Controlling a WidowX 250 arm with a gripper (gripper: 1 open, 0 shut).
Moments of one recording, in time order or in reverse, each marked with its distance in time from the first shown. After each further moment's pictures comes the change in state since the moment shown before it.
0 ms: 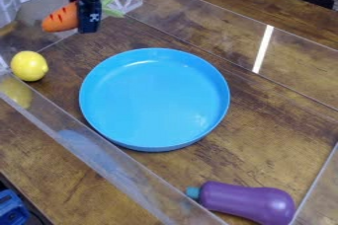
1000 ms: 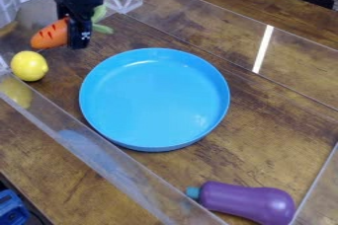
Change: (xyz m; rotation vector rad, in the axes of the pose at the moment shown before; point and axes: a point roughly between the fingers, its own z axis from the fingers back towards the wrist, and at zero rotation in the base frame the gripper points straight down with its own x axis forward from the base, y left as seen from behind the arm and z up) arm -0.016 -0.007 -0.021 0.011 0.037 0.062
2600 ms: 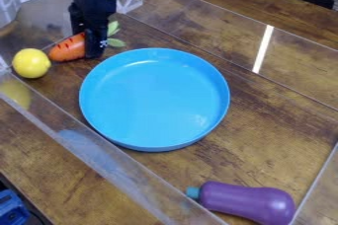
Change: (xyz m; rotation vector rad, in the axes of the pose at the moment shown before) arm 0.023 0.001 -0.019 -0.018 -0.041 0.090
